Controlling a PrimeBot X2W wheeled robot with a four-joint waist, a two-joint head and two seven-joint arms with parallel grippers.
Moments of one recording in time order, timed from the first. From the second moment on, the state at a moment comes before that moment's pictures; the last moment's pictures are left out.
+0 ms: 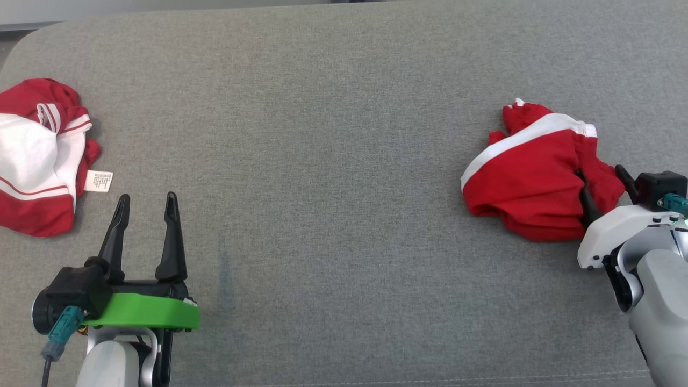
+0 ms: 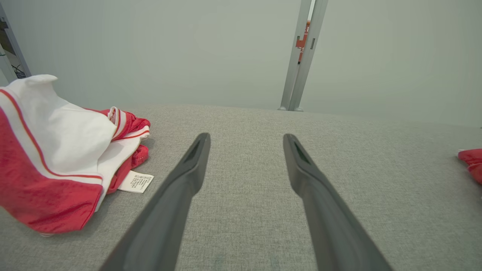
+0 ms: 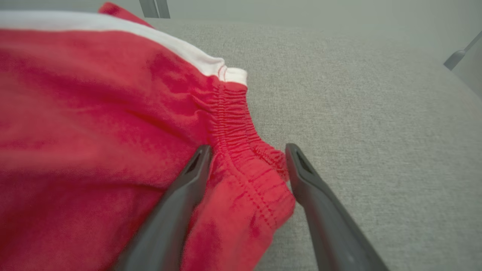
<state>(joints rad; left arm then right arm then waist) -0.15 0.10 0.00 0.15 -0.26 -0.13 -0.26 -0.54 -0.33 0.13 0.84 0.29 0.13 -0.25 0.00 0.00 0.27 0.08</state>
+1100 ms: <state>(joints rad) -0.11 0.08 0.00 0.18 -0.26 -0.13 -0.26 -0.43 -0.15 0.39 0.41 0.21 0.13 -0.26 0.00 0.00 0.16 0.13</state>
